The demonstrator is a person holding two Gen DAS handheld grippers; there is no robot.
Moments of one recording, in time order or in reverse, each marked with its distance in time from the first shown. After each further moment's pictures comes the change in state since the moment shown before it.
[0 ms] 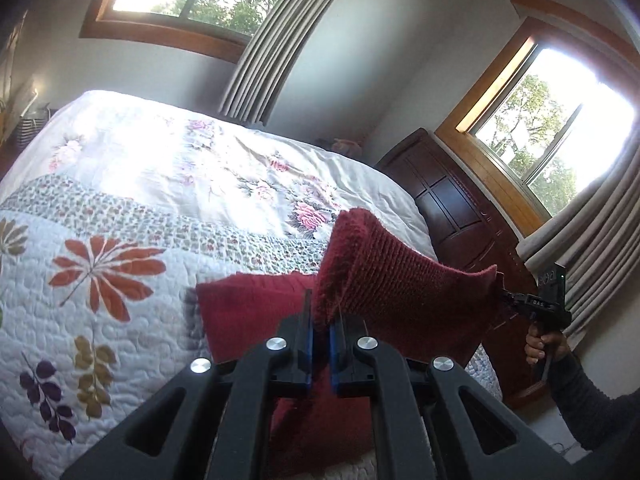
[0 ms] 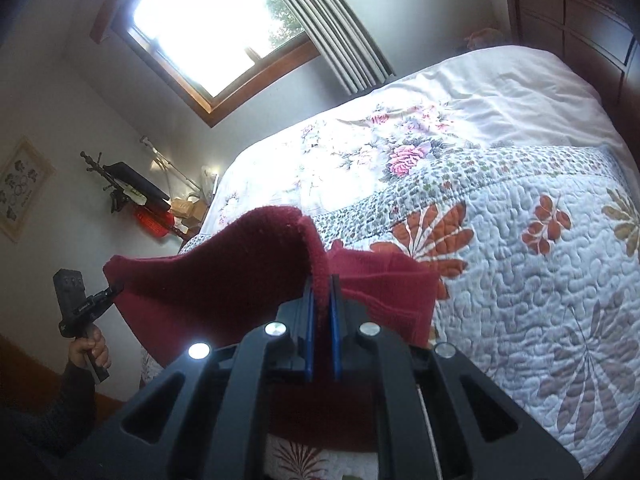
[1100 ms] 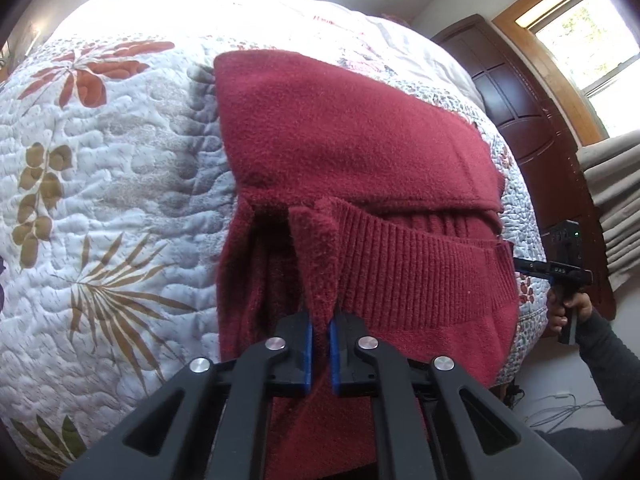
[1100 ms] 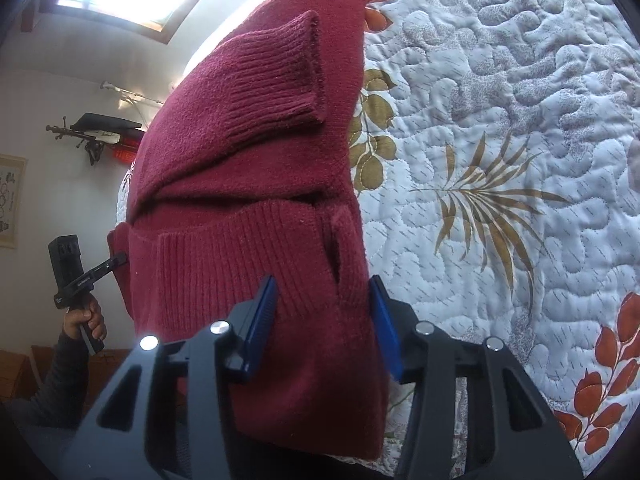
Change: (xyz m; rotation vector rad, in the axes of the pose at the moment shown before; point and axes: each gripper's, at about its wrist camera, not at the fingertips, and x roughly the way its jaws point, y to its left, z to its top) left arm 0.075 0.021 -0.167 -0.055 0.418 0.154; right arm 0.072 -0.078 -0.181 0.164 0.431 -0.013
